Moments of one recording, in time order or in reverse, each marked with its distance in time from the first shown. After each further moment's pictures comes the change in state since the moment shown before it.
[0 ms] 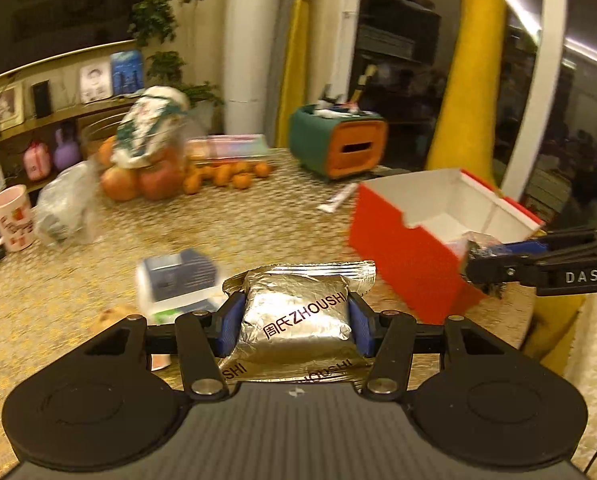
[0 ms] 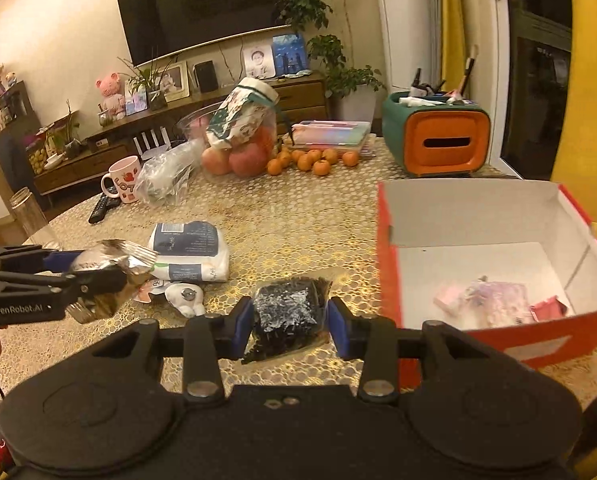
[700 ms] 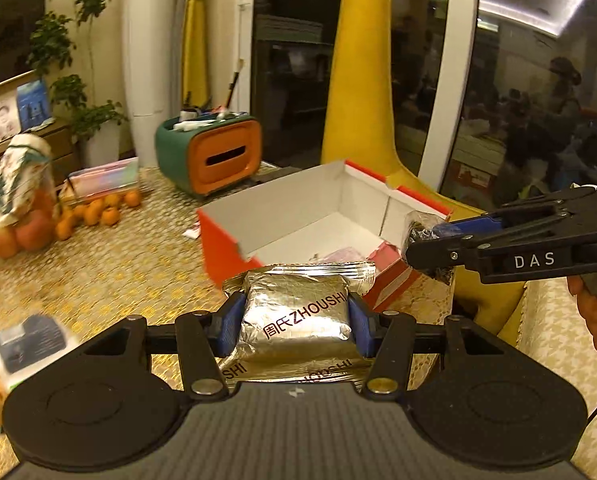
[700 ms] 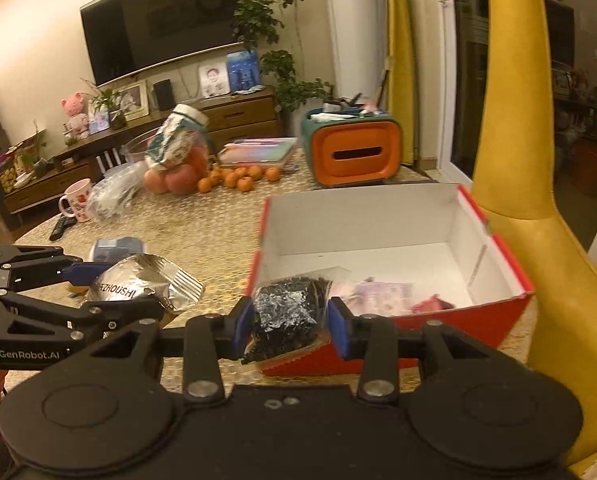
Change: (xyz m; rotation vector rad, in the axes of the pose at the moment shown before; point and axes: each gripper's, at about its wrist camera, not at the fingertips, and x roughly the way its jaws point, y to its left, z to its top) left arm 0.059 -0.135 0.036 0.160 0.022 -0.174; right arm -0.053 -0.099 -0.002 0.044 -0.039 -0.103
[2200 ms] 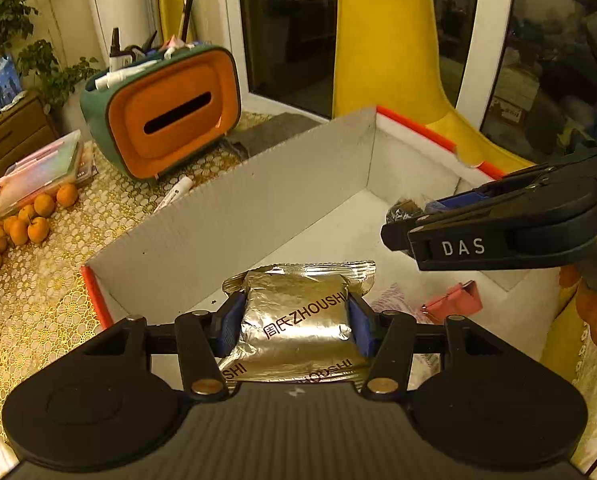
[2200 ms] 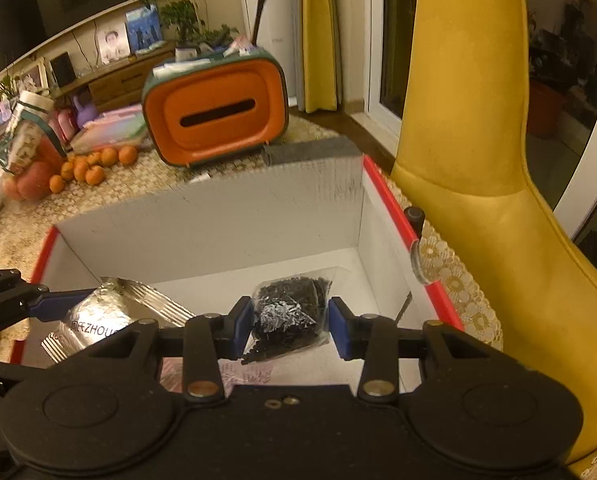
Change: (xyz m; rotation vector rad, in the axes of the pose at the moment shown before) left arm 0.216 -0.019 0.067 0.053 0.243 0.061; right arm 0.164 -0.125 0.047 0.119 0.199 -0.170
